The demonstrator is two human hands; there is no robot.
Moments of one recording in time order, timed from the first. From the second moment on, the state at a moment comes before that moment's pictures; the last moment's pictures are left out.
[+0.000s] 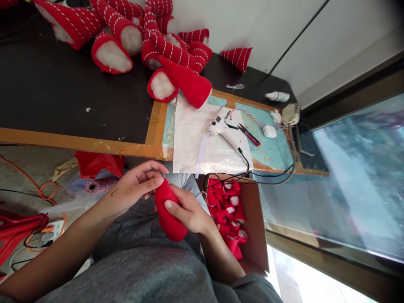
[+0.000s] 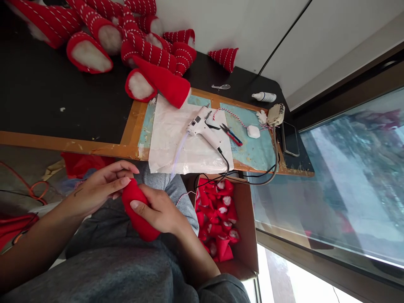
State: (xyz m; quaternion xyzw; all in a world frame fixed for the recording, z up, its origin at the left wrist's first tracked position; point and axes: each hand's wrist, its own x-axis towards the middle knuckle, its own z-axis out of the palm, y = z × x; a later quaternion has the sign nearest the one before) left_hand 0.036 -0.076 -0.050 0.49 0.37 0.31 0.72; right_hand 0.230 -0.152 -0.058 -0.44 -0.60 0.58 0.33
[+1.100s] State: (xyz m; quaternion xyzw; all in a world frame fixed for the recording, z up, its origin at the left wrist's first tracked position) left_hand 0.019 -0.079 -0.064 0.61 0.35 0.34 0.62; right_hand 0.221 -0.150 -0.067 -0.48 -0.56 0.58 0.34
